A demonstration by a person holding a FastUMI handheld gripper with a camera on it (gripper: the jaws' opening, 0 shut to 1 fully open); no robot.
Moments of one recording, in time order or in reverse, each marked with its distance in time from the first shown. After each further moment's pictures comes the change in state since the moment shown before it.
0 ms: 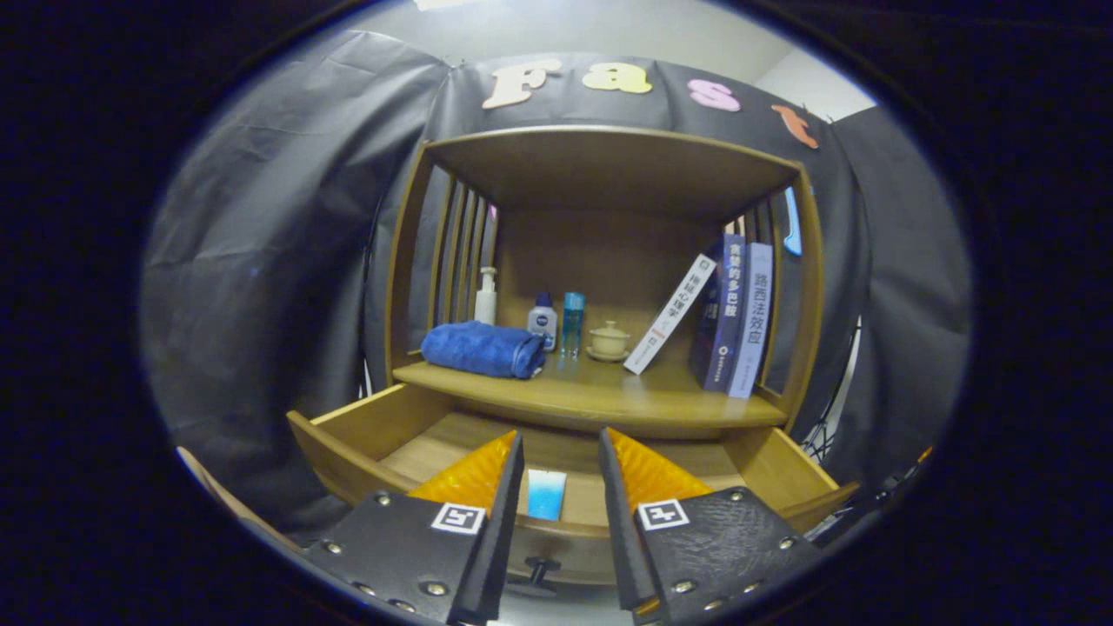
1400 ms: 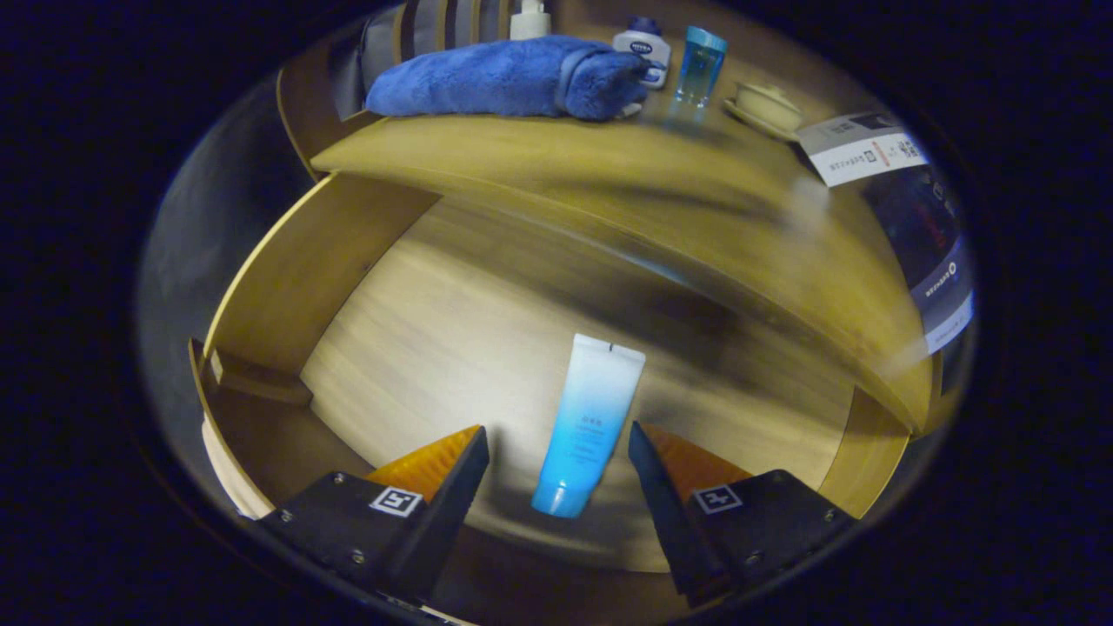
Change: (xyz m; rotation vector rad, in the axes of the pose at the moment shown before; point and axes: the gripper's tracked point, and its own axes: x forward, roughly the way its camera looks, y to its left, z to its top) arm 0.095 0.029 -0.142 -0.158 1.002 0.257
